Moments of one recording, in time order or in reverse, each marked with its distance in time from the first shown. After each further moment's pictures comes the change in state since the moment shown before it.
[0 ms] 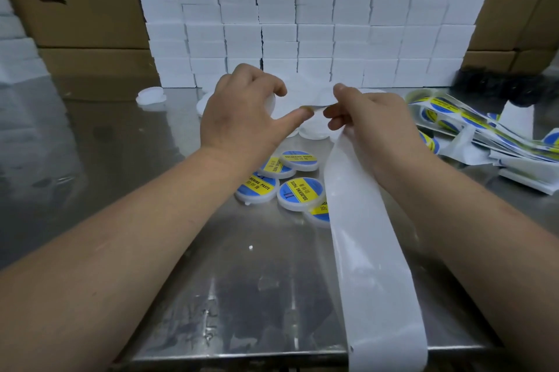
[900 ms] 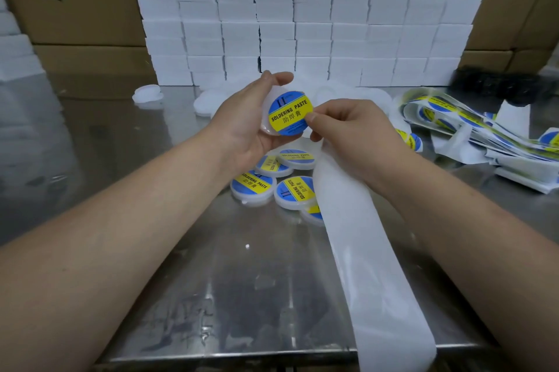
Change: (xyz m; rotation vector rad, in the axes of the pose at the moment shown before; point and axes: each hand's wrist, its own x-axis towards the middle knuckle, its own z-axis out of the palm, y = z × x) left_hand 0.011 0.004 0.009 -1.365 -0.416 -0.760; right_hand -0.004 0.007 0.010 -0.094 -0.209 -0.191
